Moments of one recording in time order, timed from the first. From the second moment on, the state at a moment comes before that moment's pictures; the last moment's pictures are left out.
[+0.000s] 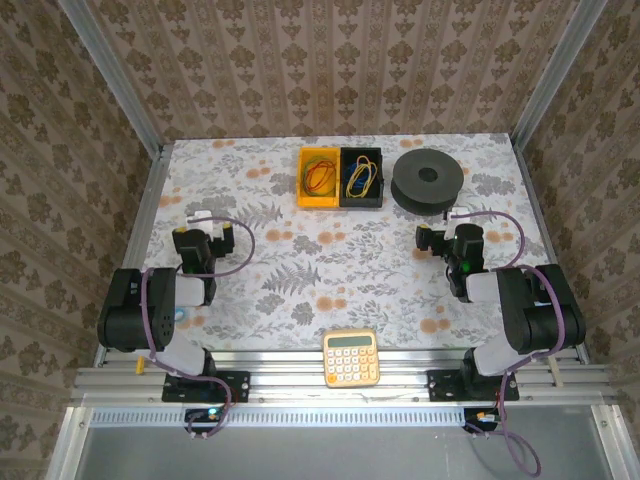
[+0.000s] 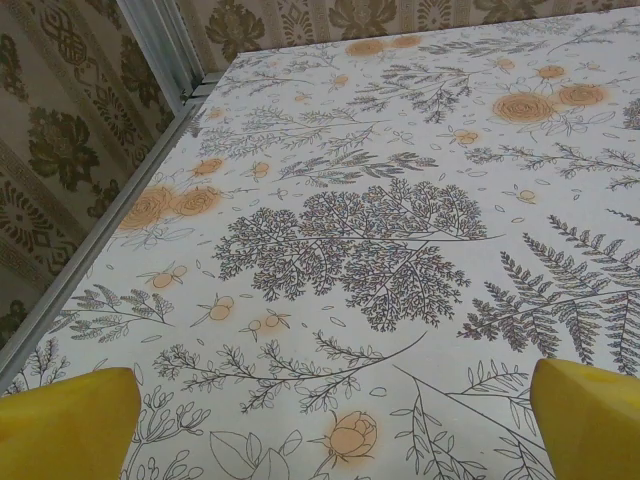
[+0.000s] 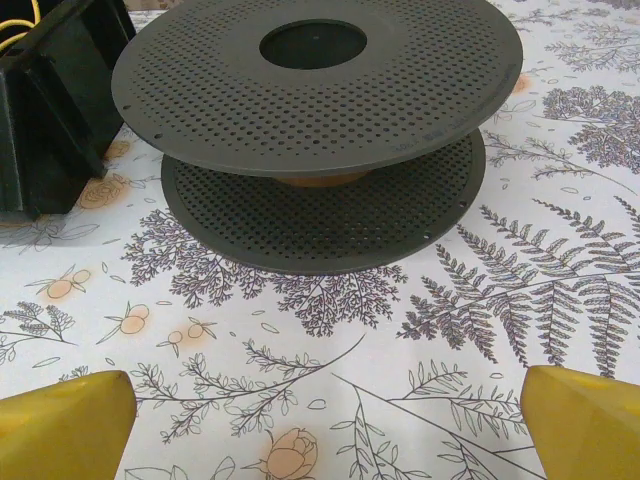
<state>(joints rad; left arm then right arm) -0.05 1.56 0.37 0.85 -0.19 0.09 0.02 1.54 0.39 0.73 0.05 0.05</state>
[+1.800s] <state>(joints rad) -0.14 1.18 0.86 -0.30 -0.24 -0.10 -0.11 1.14 0.70 0.04 -0.13 0.26</state>
